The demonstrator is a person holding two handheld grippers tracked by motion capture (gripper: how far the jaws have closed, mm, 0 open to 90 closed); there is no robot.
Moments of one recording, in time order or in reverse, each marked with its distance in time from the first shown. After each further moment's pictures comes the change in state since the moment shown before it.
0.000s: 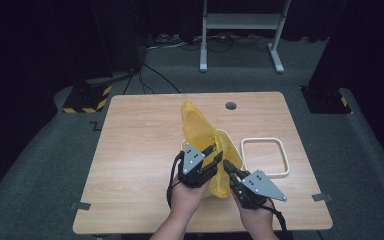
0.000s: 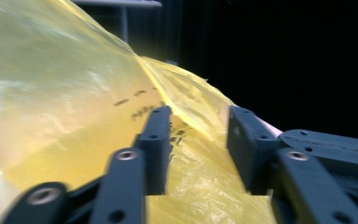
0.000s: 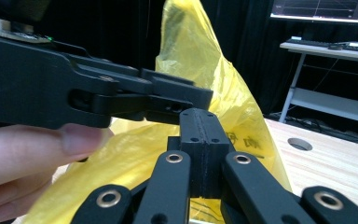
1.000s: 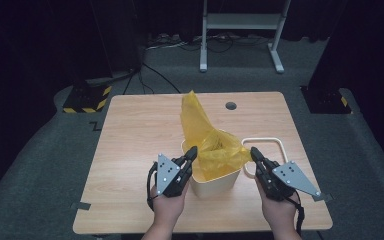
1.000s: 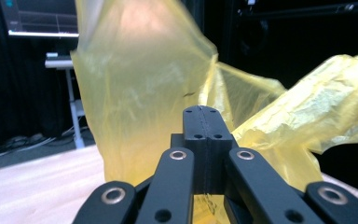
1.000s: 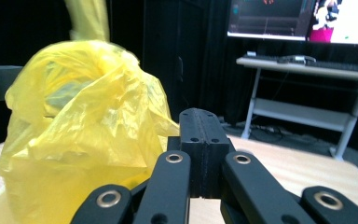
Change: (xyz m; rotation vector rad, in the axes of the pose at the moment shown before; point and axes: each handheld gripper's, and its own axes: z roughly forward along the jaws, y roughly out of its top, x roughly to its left) left arm 0.016 -0.010 -0.060 -0.218 0.135 0.062; right arm -0.051 0.017 -0.025 -0.061 -0.136 0.040
